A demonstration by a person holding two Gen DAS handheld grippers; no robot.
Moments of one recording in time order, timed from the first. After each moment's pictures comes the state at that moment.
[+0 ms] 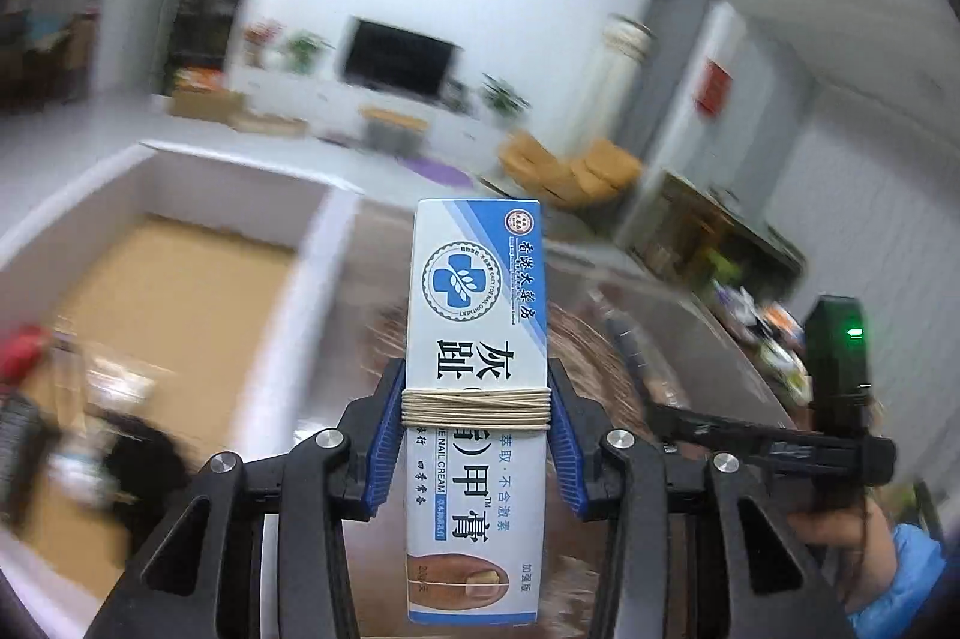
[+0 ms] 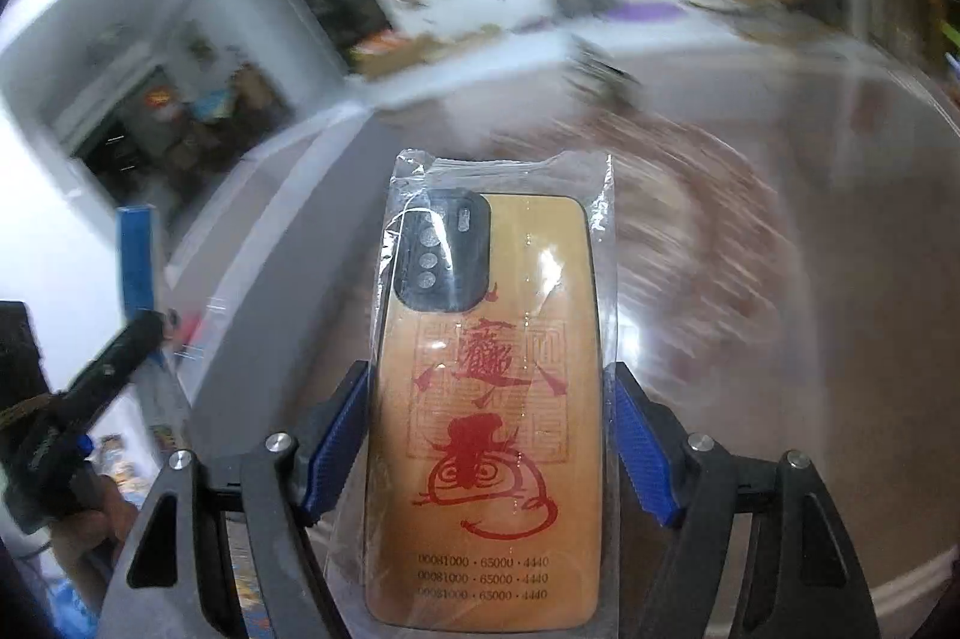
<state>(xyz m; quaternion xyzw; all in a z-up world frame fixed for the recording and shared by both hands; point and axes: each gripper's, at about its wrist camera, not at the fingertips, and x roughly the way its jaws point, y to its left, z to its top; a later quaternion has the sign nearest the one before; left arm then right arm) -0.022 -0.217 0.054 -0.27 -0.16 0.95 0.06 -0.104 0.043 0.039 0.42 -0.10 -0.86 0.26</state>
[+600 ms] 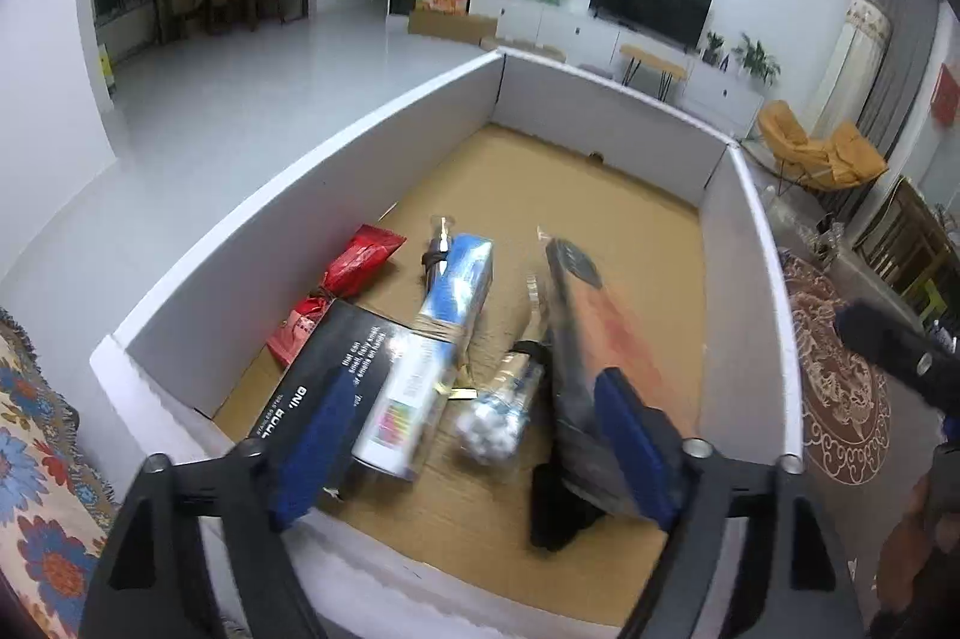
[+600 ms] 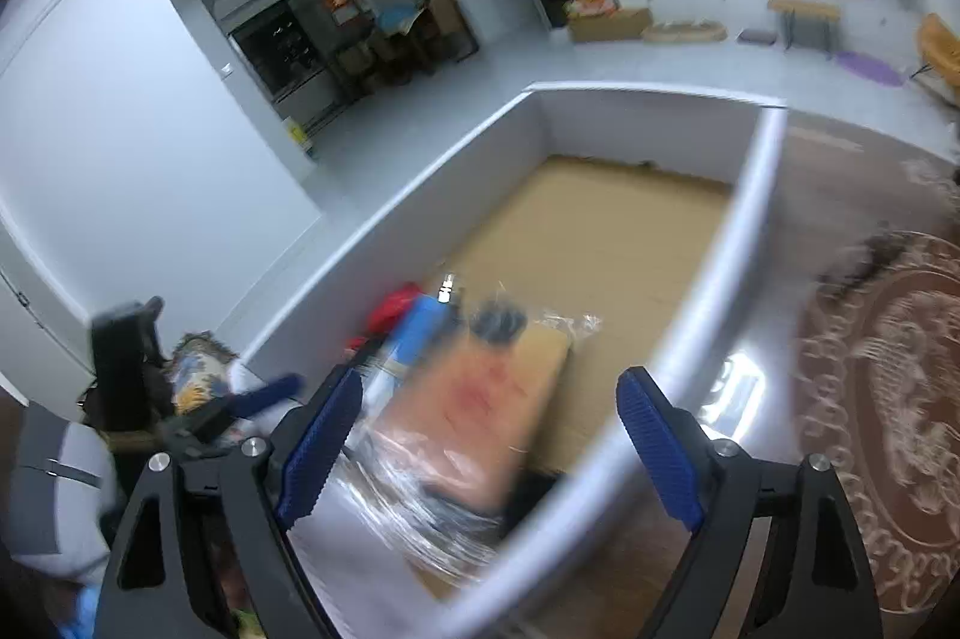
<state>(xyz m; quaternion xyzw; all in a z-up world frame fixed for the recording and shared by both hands) 0.004 -0.368 0.002 -0.39 -0.16 0.89 -0.20 -0.108 -0.182 0.033 0.40 -0.02 -0.82 0.41</state>
